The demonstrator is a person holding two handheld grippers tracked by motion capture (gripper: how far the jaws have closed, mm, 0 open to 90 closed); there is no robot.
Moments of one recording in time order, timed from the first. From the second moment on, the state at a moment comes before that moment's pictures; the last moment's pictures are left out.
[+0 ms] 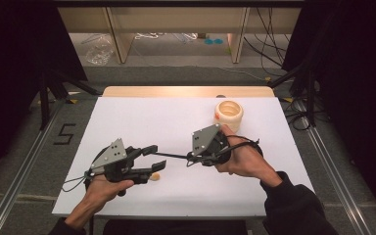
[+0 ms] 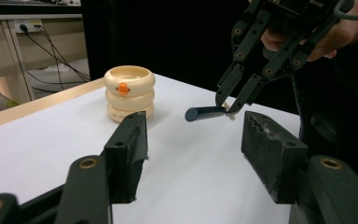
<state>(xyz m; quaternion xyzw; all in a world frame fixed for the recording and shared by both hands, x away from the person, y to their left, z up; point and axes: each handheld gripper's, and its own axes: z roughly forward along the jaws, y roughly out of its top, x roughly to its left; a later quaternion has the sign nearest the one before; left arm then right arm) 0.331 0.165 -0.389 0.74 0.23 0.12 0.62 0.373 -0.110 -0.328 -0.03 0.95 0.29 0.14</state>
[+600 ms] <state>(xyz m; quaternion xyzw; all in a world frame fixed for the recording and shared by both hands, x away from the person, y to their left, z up) 0.328 0.160 -0.392 0.76 0.20 0.09 0.61 0.370 -0.104 -0.335 -0.08 0.95 0.27 0.14</state>
